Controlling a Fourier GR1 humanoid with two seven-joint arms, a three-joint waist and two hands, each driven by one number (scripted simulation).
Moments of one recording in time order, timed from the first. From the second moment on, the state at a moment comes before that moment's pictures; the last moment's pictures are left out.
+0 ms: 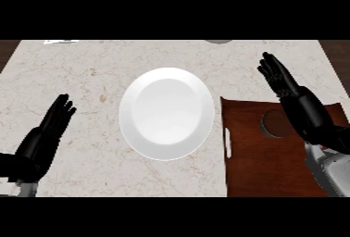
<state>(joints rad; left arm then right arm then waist) 0.01 0.53 -0.21 -1.61 0.41 0.18 -0.08 -0.32 -0.50 0.27 -1.60 -0.30 -0.04 -0.14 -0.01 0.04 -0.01</state>
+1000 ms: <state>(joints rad) -0.03 0.33 -0.34 -1.42 0.38 0.26 0.13 -0.48 -0.73 -0.12 -0.73 -0.27 0.24 -0.69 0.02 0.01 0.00</state>
